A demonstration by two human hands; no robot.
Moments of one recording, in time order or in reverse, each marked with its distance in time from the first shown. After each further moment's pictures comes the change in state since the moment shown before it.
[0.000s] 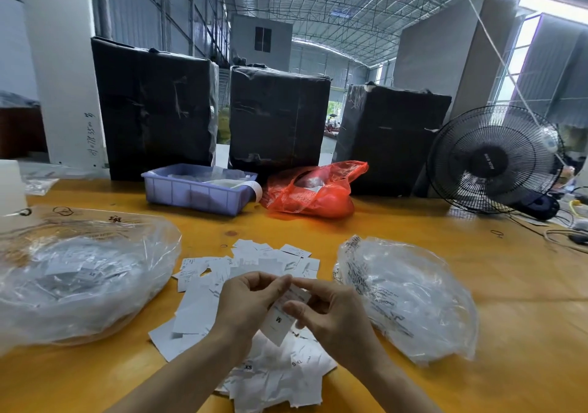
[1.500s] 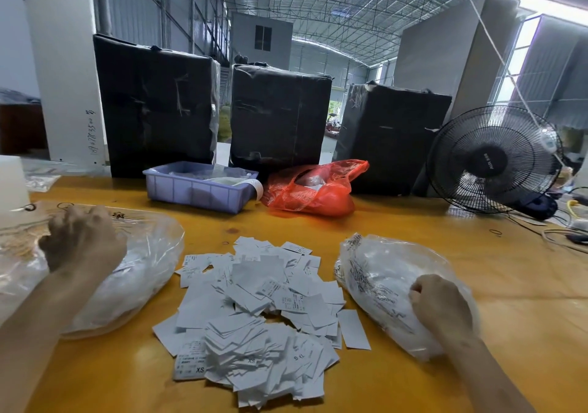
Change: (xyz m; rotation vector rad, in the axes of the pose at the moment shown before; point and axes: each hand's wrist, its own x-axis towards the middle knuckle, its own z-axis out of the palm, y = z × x) left_hand 0.066 0.066 -0.171 1.382 0.718 0.116; right_hand 0.010 0.073 -0.111 -0.954 0.314 0.513
